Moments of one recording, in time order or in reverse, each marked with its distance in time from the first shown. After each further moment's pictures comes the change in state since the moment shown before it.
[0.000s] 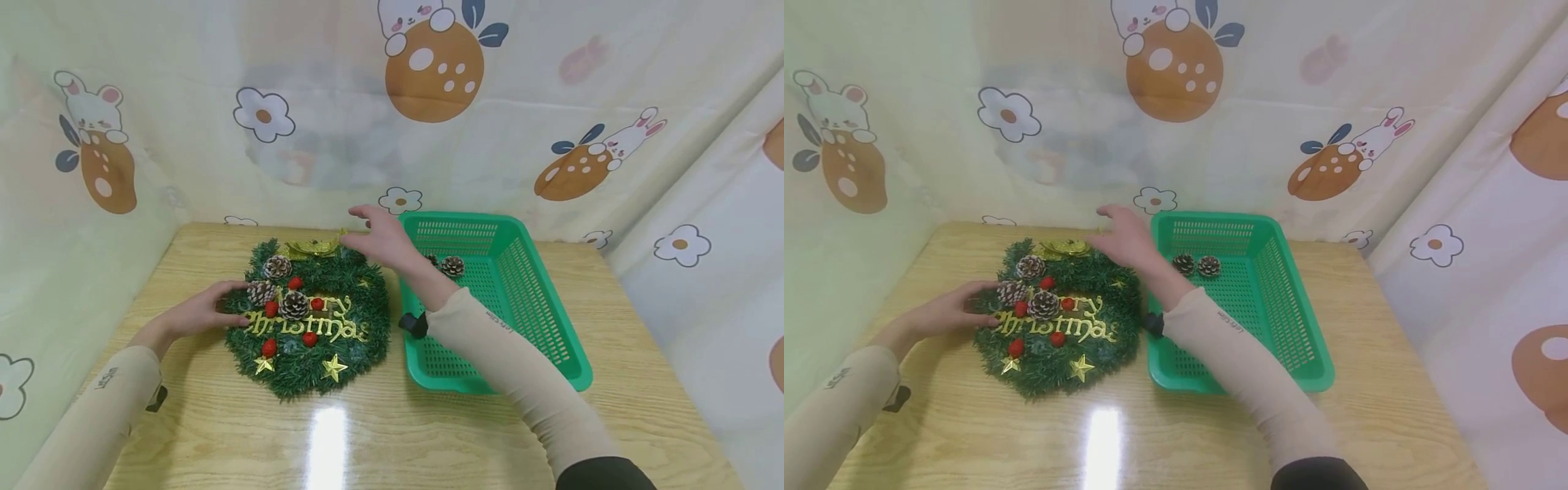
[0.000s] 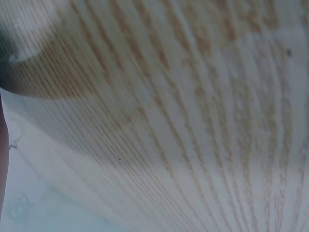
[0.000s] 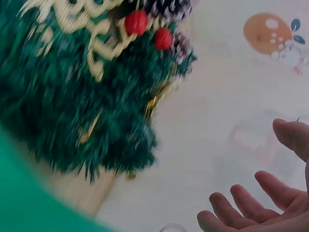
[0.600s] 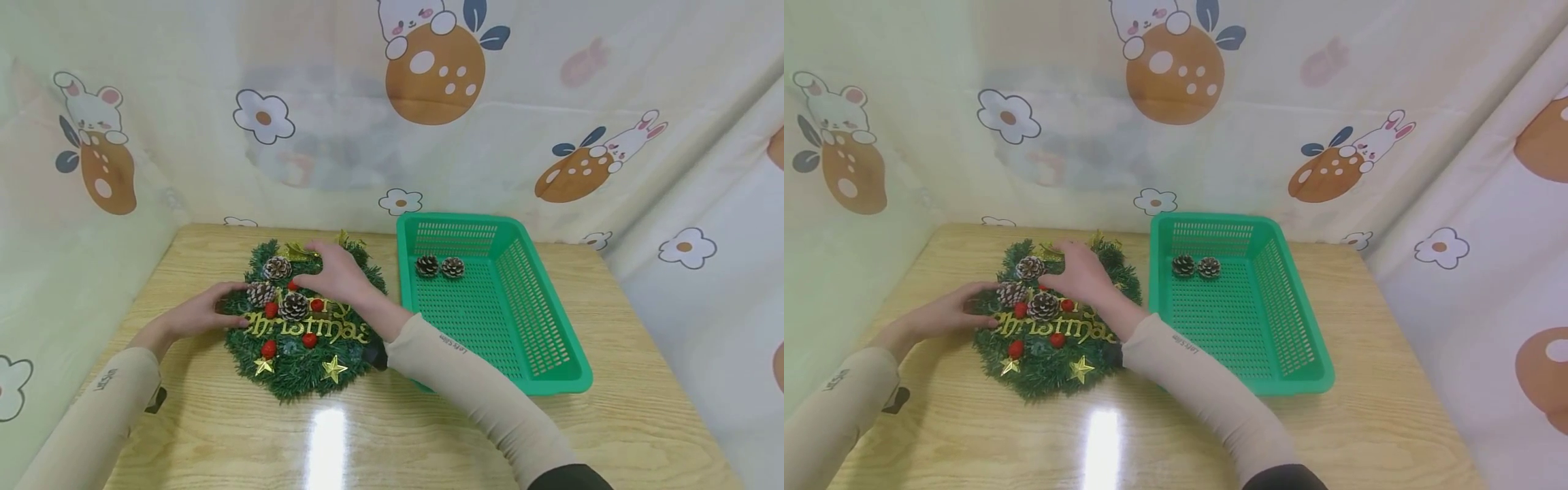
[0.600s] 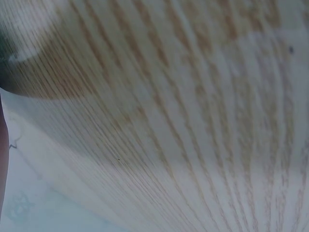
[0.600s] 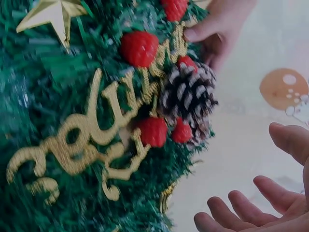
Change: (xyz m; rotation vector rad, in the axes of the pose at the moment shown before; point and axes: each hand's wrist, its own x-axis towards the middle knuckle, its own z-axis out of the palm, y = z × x) left_hand 0.000 -0.002 0.000 -0.008 -0.005 -0.019; right_hand -0.006 -0.020 0.073 -0.041 -0.123 -0.032
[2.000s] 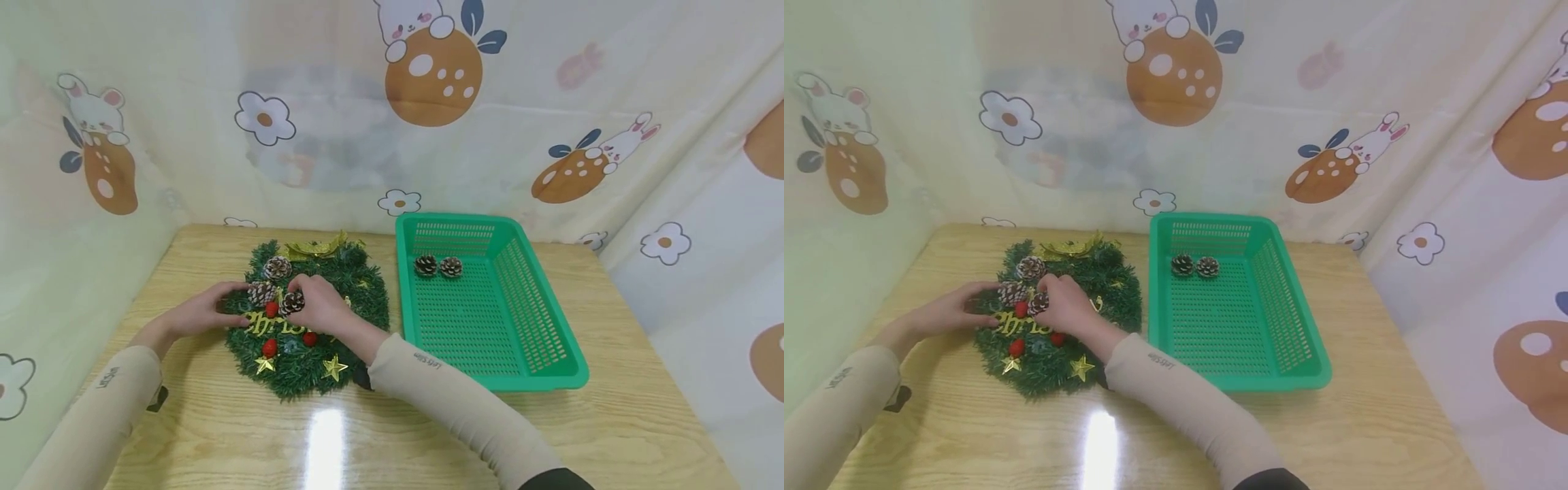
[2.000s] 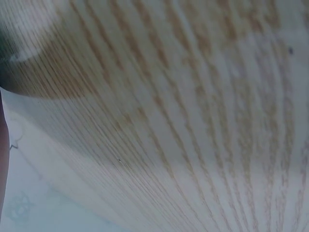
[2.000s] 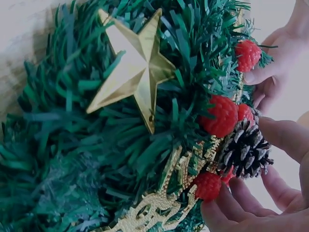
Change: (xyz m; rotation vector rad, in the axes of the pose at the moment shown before) left_hand -0.004 0.009 -0.001 -0.021 -0.007 0.025; right_hand -0.009 0.004 0.054 -0.155 -0.074 0.004
